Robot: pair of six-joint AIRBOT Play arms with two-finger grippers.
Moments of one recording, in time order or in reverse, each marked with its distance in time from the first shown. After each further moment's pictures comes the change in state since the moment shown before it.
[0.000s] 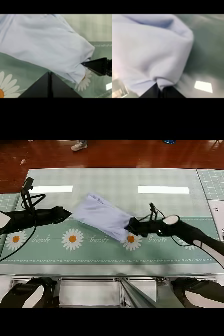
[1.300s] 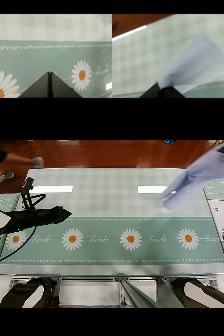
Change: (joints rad) left arm 0.000 -0.002 0.000 0.000 0.000 0.000; right arm -0.666 0.178 1.137 -0.812 0.857 0.459
